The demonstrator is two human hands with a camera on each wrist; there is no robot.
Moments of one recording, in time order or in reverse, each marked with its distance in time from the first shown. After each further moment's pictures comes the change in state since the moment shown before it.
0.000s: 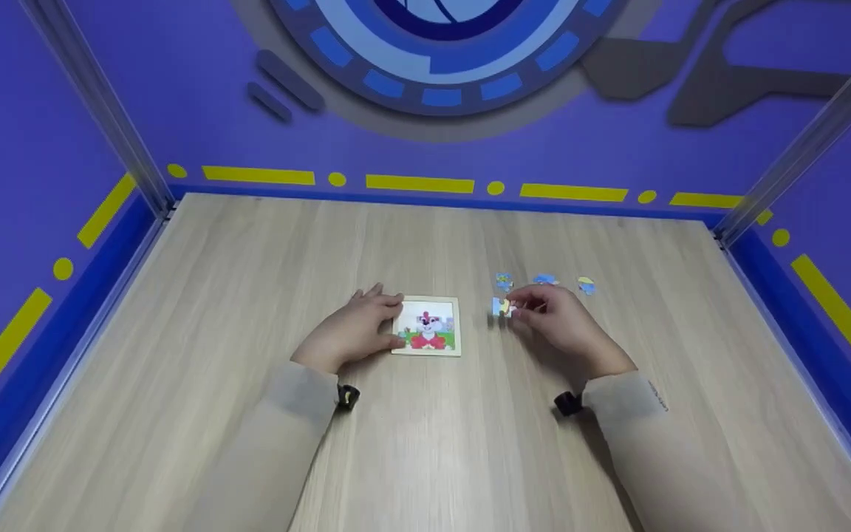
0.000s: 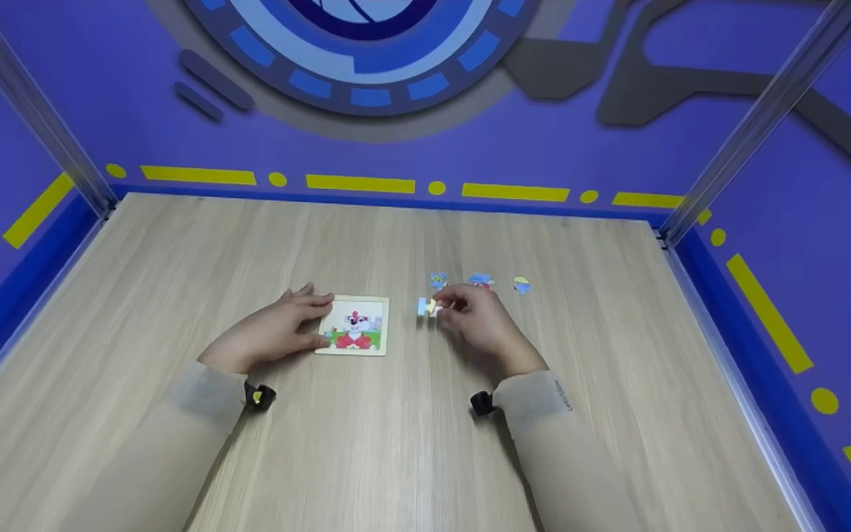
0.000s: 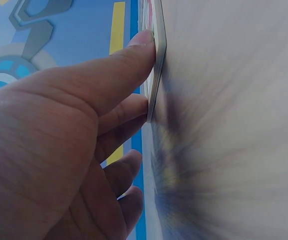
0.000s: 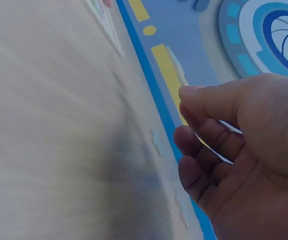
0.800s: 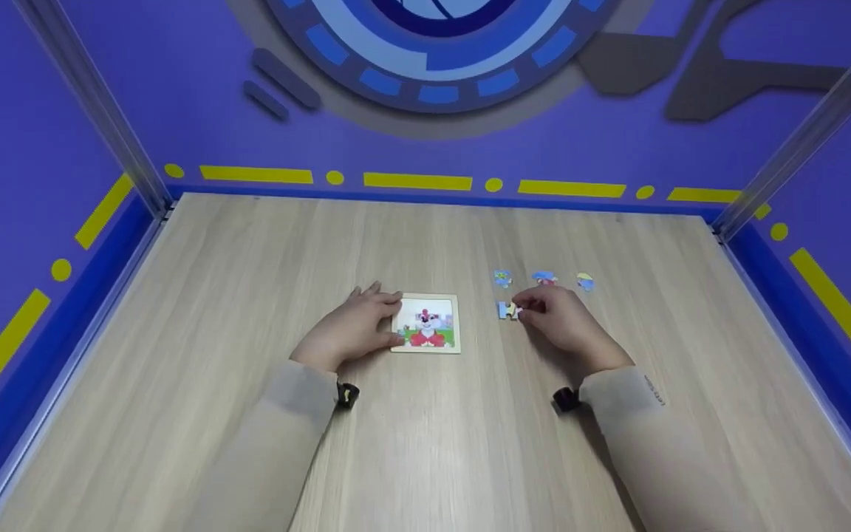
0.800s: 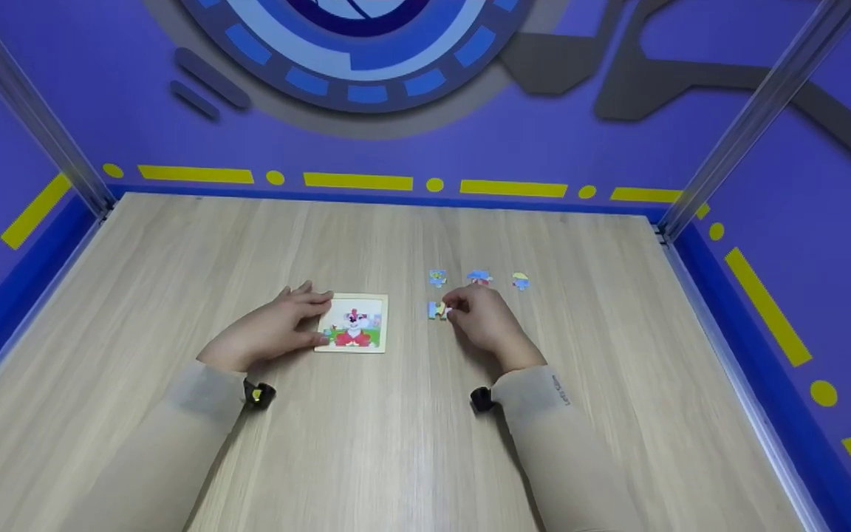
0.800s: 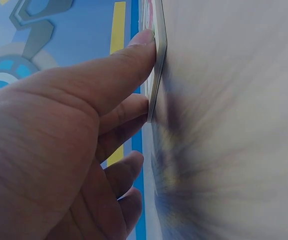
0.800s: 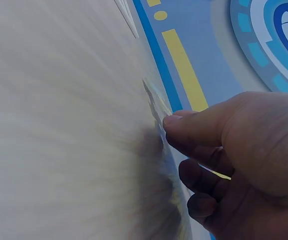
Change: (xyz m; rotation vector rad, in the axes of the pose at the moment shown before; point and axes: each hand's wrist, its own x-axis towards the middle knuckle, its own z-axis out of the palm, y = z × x) left_hand 0.001 -0.001 0.001 0.011 0.003 0.017; right_hand 0.003 0.013 0.003 -0.163 0.006 -0.003
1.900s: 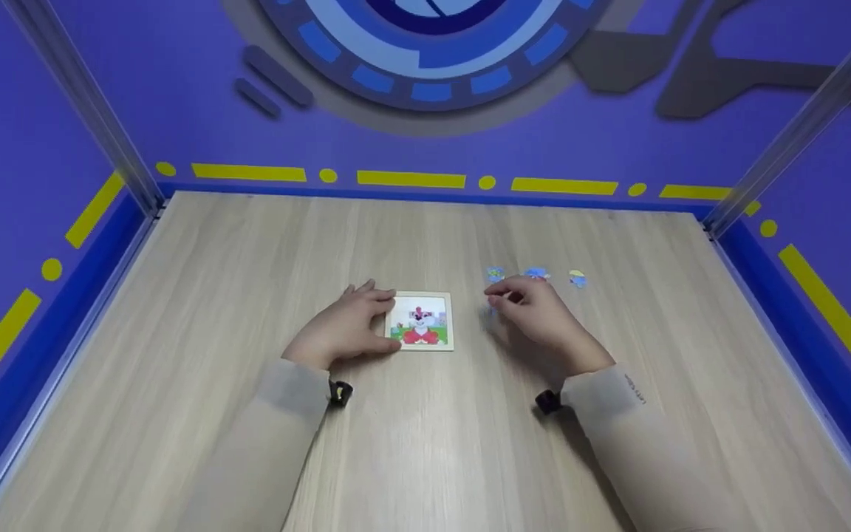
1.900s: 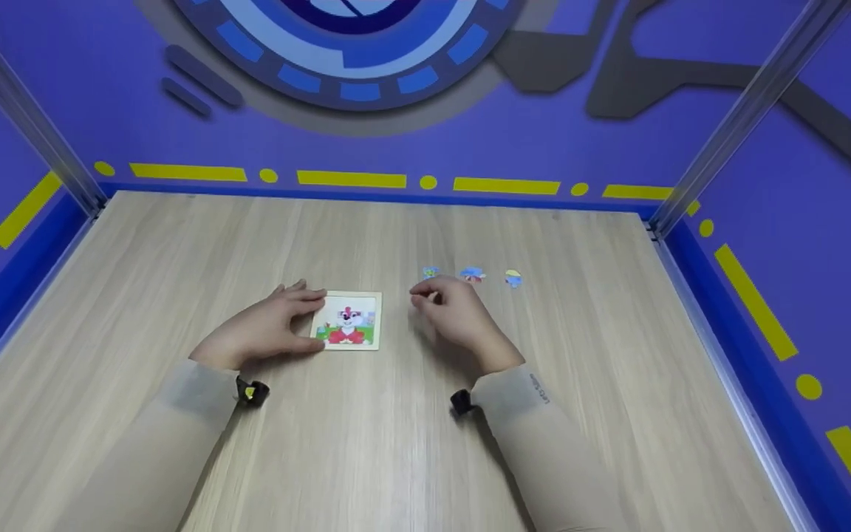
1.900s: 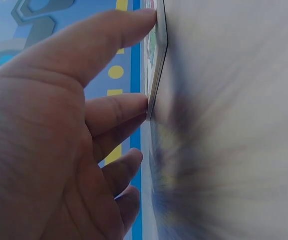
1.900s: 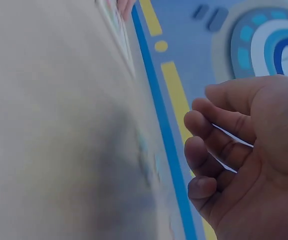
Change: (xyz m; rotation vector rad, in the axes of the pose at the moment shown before) left_hand -0.001 -0.003 0.000 -0.050 -0.008 -0.023; right_hand -0.003 -0.046 0.006 0.179 0.020 0.063
